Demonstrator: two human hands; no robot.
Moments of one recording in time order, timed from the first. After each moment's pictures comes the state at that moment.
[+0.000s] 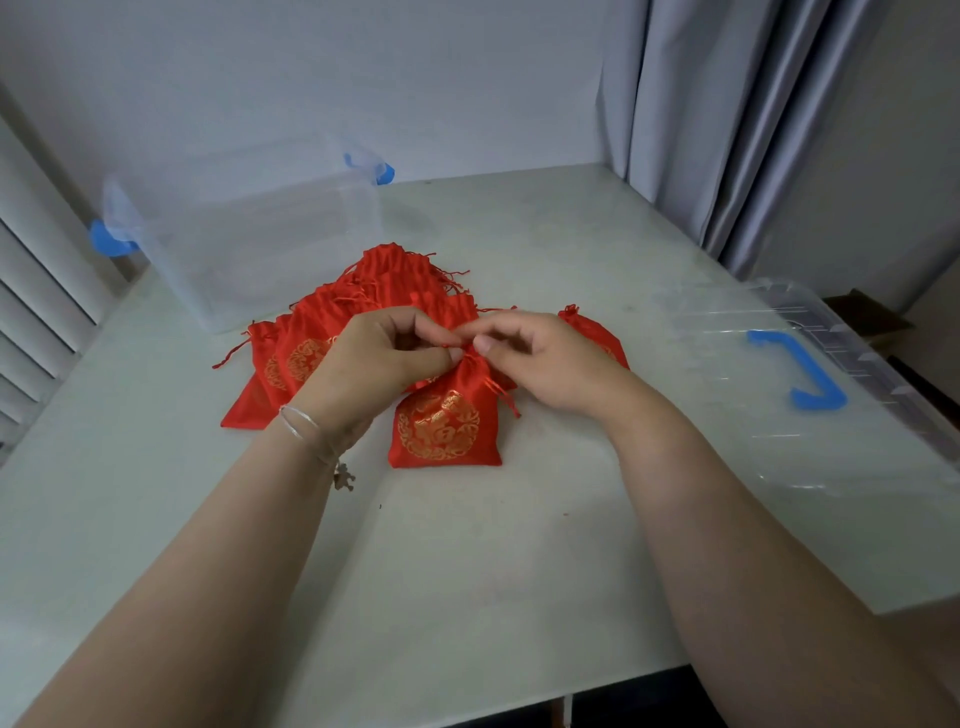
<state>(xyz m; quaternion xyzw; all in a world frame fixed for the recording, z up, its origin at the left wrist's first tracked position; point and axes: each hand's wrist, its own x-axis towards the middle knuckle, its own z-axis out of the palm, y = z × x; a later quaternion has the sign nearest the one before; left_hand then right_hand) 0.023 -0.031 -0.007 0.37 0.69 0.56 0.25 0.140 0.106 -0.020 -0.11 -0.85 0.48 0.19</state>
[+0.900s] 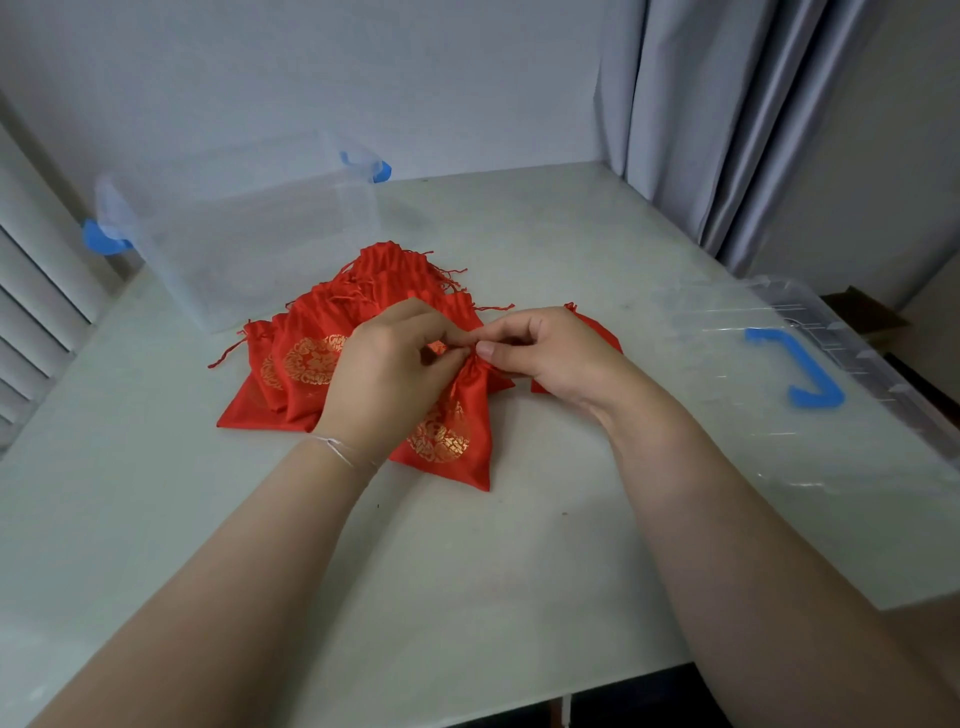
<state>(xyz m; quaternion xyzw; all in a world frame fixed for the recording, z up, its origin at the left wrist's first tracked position) 0.031 -0.025 -0.021 0.56 0.71 0.41 -0.12 0.141 0.109 -0.019 -0.16 -0.77 0.60 0.17</state>
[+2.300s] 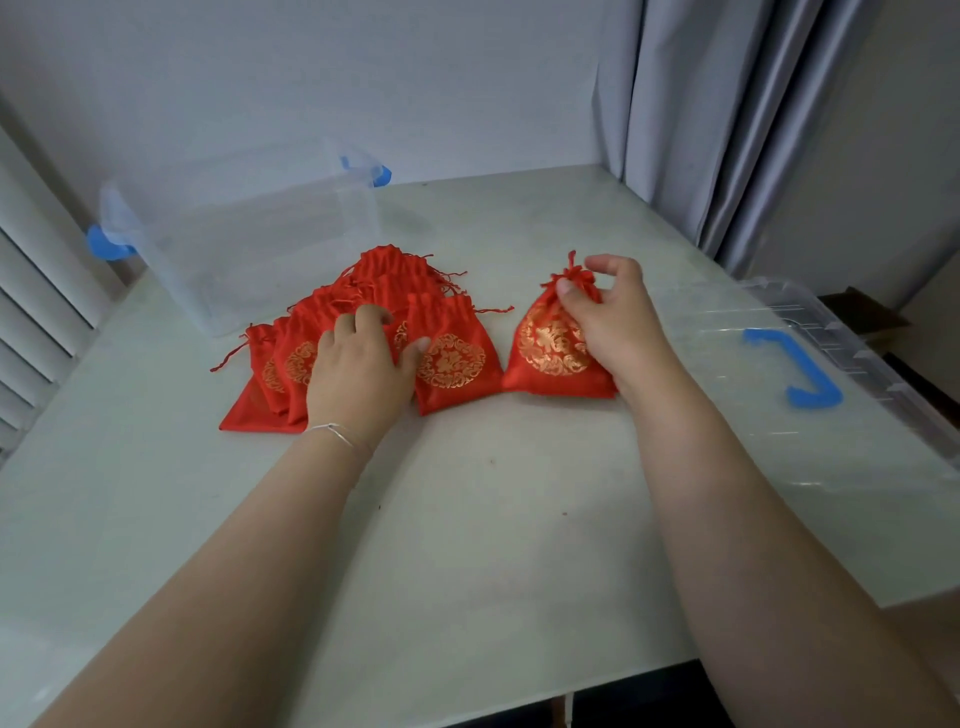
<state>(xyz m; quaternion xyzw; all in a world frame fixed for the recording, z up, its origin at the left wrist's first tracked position) 0.002 -0.019 -0.047 0.35 0.89 0.28 -0.10 0.146 0.151 -0.023 -0.36 -0.69 0.51 0.36</state>
